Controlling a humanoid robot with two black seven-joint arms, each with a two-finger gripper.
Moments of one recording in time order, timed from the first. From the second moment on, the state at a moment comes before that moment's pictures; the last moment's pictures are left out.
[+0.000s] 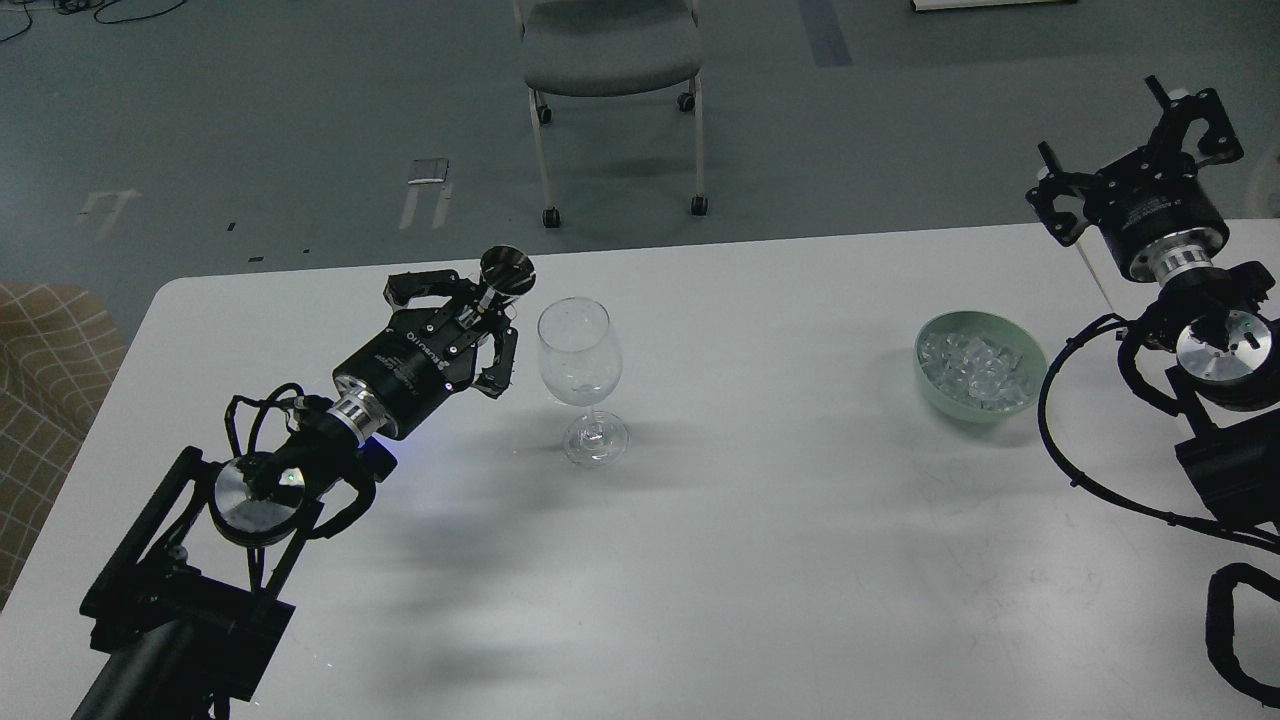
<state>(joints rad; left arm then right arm) -0.26 0.18 -1.32 -1.33 0.07 -0.18 0.35 0.63 -0.27 1.40 0.66 -0.23 0.35 0.07</state>
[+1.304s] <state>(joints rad) -0.32 0.22 -1.32 -1.36 0.35 -0.29 0.37 0.64 -0.27 1.40 0.66 -0.23 0.35 0.07</state>
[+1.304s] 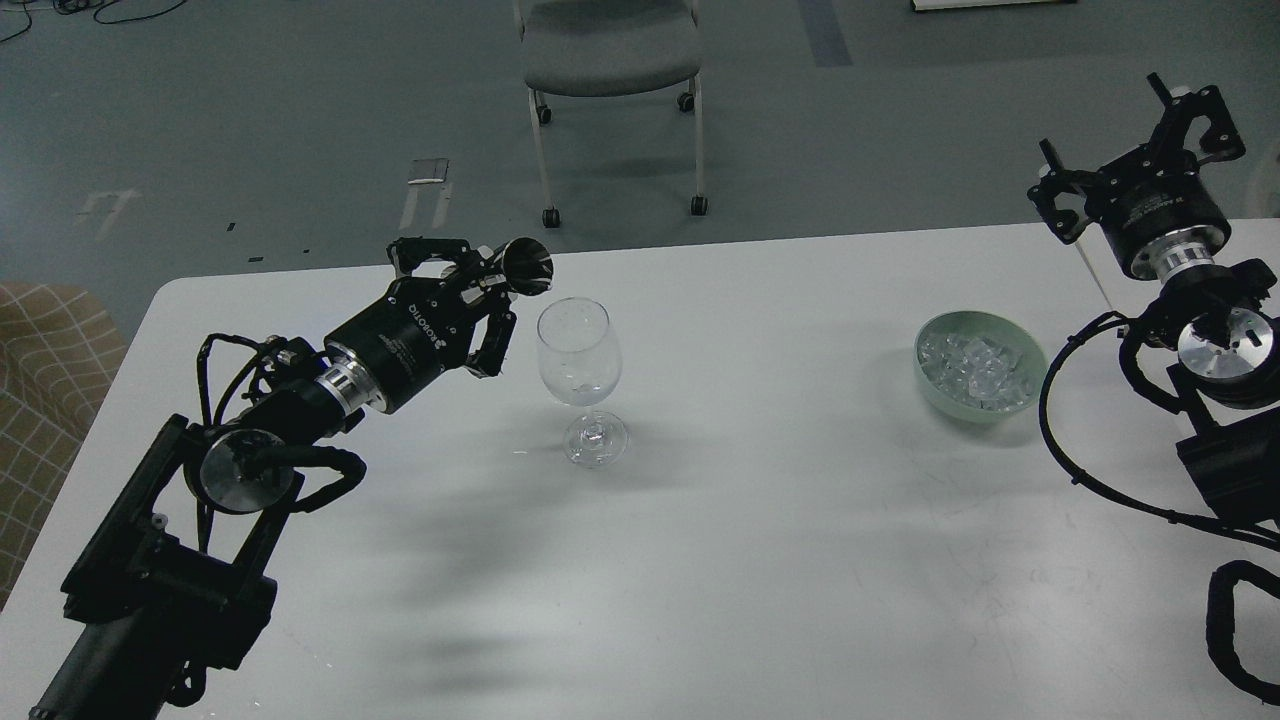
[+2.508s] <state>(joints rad) -0.40 0.28 -1.32 -1.35 0.45 -0.36 0.40 0.65 -0.28 1.40 0.66 -0.23 0.35 0.07</state>
